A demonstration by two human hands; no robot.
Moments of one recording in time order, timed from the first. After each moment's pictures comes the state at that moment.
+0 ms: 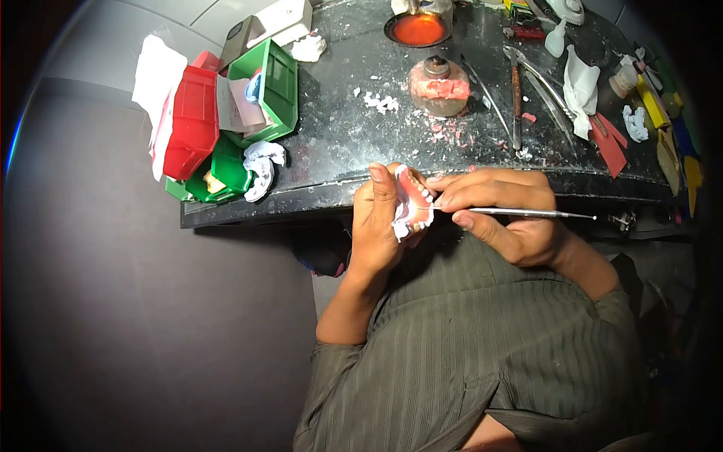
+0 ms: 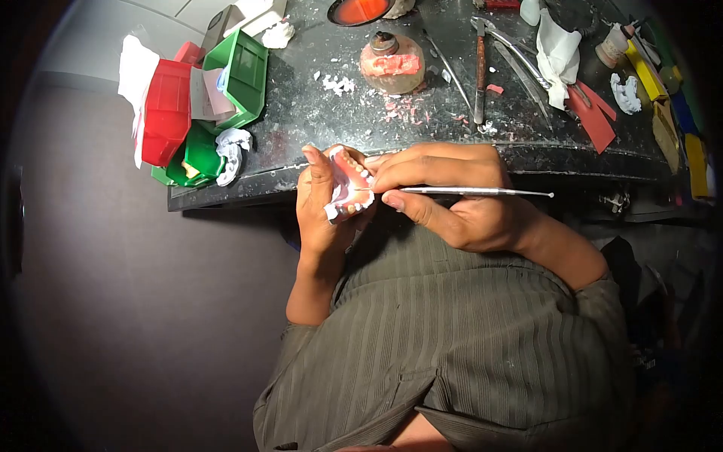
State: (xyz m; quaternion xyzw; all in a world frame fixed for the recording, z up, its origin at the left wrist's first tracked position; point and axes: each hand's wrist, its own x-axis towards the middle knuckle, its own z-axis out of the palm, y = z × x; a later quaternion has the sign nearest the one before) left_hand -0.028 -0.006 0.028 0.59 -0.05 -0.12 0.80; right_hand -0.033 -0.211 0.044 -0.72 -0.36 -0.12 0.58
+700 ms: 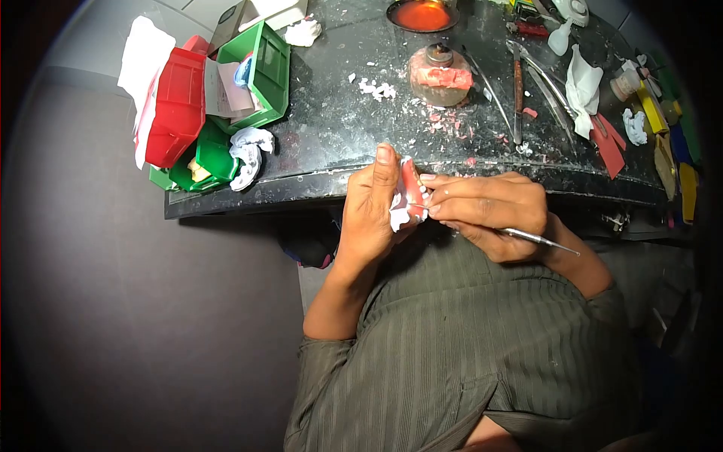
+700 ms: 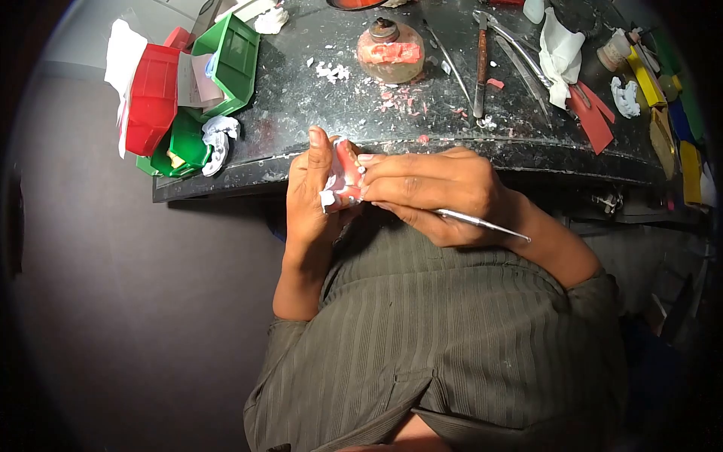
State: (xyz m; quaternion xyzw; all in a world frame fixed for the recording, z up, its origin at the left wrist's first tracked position) left_hand -0.023 0.000 0.028 0.59 -0.02 -0.17 0.79; right_hand -0.026 -0.206 0.035 -0.73 -0.46 -0.18 0.46
